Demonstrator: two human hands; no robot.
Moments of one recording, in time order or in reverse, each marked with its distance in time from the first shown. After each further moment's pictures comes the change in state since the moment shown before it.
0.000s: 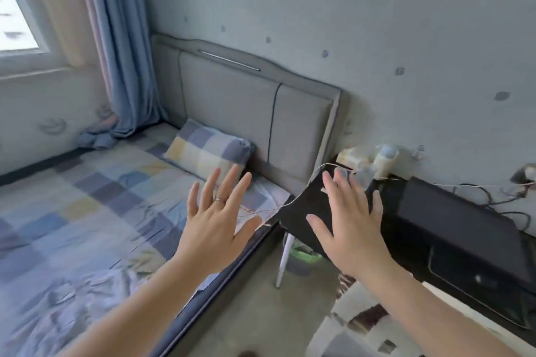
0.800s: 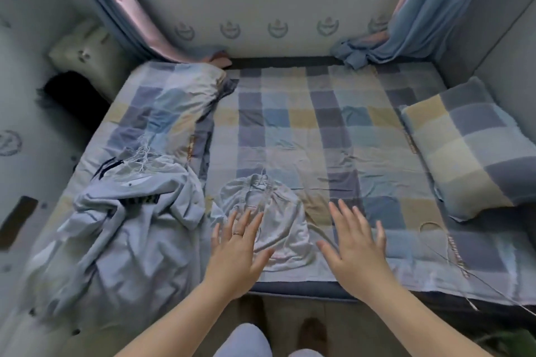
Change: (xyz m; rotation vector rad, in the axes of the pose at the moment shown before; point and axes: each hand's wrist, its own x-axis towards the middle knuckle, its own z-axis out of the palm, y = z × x) left_hand -0.143 -0.285 0.062 0.072 -0.265 -1.178; right_hand 0.181 -0.320 0.287 0.181 -0.737 -0.807
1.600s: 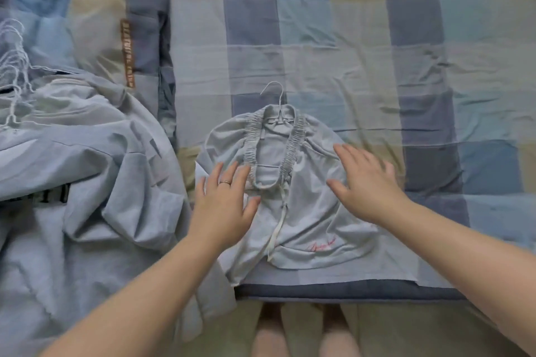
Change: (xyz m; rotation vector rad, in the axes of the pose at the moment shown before) left_hand 0.288 -0.232 0.215 -0.028 -0.253 -0.054; right_hand 0.361 -0.011 0.277 -0.119 -0.391 0.124
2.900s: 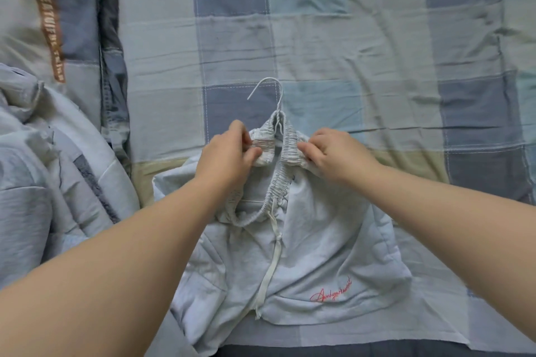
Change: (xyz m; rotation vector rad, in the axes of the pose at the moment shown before) left_hand 0.197 -0.002 0.079 -0.335 0.053 -0.103; right_hand 0.186 0.021 0.084 0.297 0.019 -0.229
